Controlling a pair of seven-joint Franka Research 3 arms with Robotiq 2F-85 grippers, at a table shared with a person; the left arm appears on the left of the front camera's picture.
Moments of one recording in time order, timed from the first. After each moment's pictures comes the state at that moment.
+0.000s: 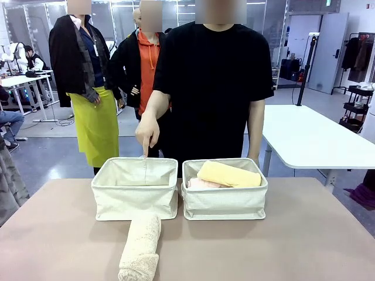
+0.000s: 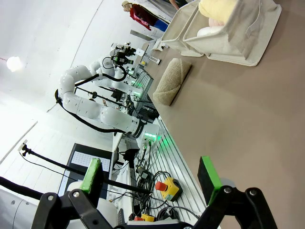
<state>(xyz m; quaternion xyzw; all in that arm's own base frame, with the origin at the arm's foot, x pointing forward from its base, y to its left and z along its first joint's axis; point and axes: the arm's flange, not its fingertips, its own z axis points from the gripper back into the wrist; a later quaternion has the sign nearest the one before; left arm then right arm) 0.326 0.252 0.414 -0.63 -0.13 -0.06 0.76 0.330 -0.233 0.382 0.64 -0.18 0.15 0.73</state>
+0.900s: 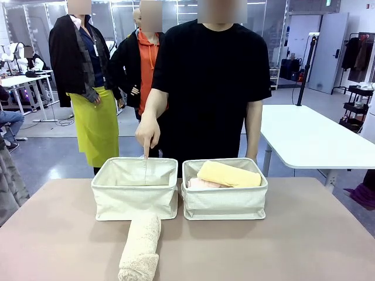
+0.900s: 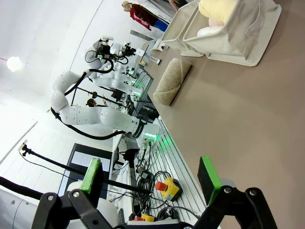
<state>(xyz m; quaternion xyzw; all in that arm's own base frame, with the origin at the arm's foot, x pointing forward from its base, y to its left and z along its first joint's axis) 0.335 0.126 0.546 -0.53 -0.04 -0.15 0.84 0.331 -0.233 0.381 0.64 -0.18 0.15 0.73</state>
